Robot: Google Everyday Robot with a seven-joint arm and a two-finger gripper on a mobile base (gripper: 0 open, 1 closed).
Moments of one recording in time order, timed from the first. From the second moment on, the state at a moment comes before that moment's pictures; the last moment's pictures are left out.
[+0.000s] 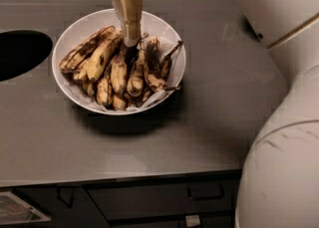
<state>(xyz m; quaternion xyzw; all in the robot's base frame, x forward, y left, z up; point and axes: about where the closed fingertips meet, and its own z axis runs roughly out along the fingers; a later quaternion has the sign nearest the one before) 0.572 0.117 1.013 -0.89 0.38 0.04 0.24</state>
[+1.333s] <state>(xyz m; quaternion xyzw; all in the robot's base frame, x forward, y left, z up) 0.561 0.121 0.972 -0.89 0.37 0.11 0.24</state>
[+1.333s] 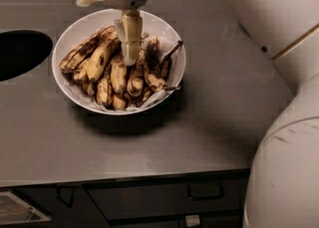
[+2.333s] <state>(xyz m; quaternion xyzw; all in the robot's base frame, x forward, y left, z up) 0.580 0.133 0.950 -0.88 0.37 0.15 0.25</state>
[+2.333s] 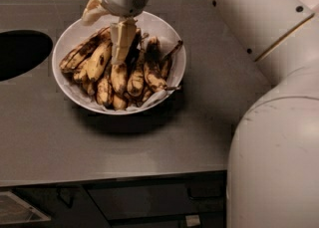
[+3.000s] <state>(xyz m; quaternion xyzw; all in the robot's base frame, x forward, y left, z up) 0.578 0.123 0.941 -0.87 0.38 0.16 0.25</state>
